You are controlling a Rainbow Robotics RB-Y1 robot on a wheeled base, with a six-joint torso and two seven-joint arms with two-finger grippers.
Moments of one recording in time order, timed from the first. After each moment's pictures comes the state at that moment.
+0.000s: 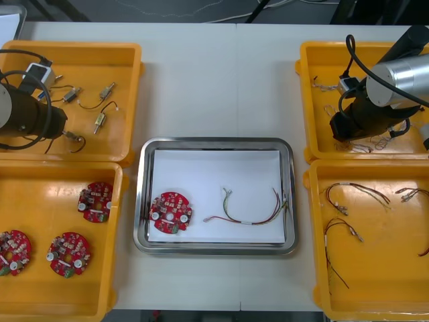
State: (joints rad) right arm -0.73 -0.57 0.14 -1.27 -0.51 1.46 1.56; left arm -0.43 0.68 0.07 -1.66 0.52 1.35 -1.65
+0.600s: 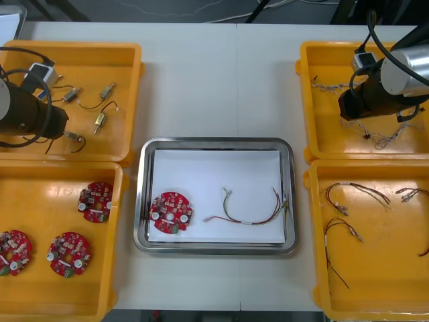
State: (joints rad) right arm -0.76 -0.59 0.08 -1.25 -0.49 1.32 1.56; left arm -0.46 0.68 0.07 -1.66 0.55 1.44 -1.65
